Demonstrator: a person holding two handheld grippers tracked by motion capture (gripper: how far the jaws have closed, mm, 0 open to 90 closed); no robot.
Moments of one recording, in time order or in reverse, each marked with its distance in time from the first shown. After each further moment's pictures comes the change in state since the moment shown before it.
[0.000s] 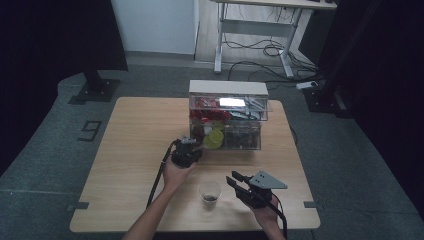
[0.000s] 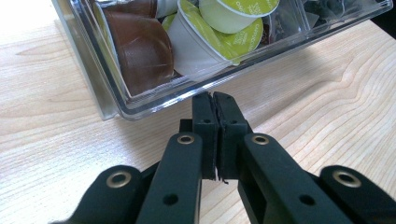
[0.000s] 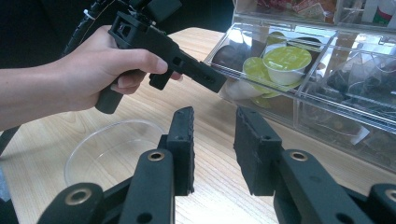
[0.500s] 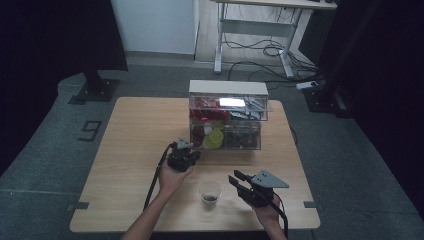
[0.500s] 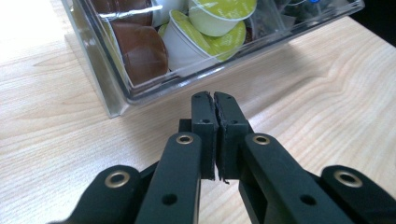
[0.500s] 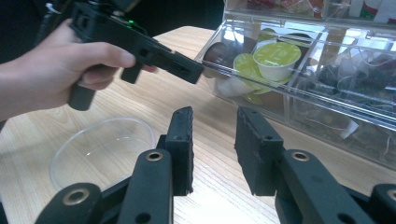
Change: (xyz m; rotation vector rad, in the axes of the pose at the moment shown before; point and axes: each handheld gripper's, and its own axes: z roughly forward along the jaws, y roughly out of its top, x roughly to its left) left arm -0.004 -0.013 -0.026 -0.054 -0.008 0.055; right arm -0.007 -0.003 -0.001 0.004 -0.017 0.012
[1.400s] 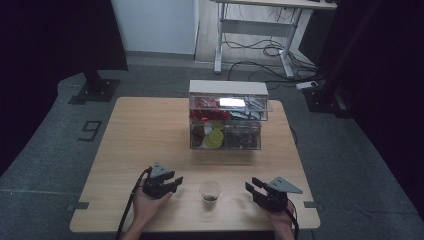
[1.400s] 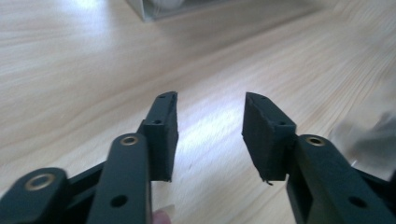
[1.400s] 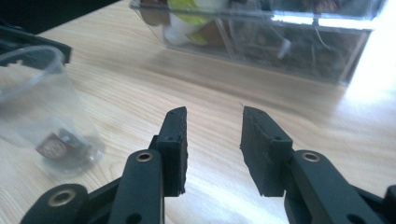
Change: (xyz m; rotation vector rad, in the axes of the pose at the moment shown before) left arm 0.018 -0.089 -0.048 0.011 0.030 0.031; right arm -0.041 -0.051 -0.022 0.088 -0.110 0.106
